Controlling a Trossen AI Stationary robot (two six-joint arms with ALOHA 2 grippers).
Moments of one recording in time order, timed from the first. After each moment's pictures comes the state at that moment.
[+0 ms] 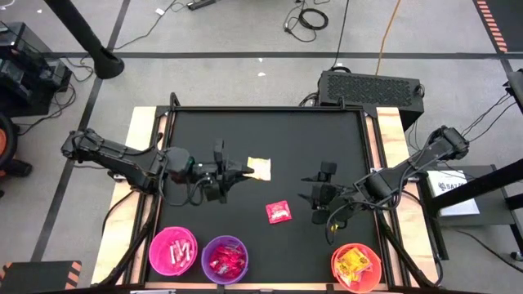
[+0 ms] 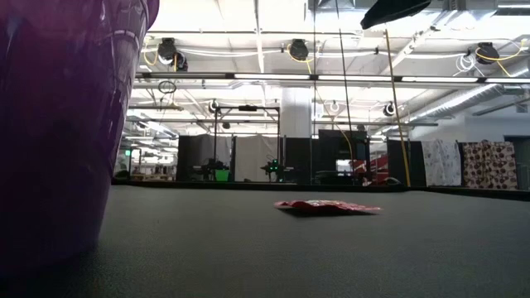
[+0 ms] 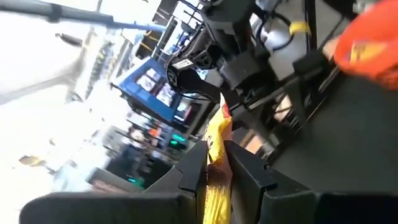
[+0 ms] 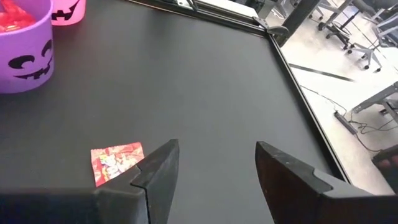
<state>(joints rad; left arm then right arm) -0.25 1.21 1.01 0.22 -0.24 1.06 0.51 1.26 1.02 -0.53 0.74 0.22</state>
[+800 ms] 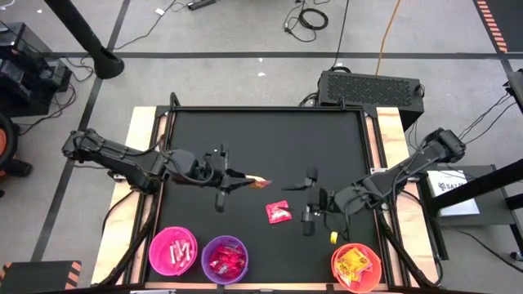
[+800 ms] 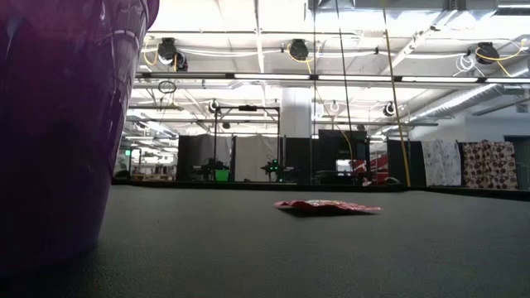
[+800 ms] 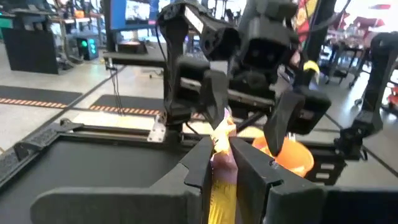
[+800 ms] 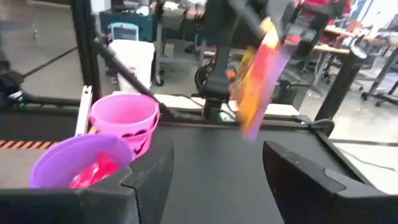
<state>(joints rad) -0.25 1.22 1.01 0.15 -0.20 -0.12 0.50 1.33 1.02 0.11 0.60 0.04</state>
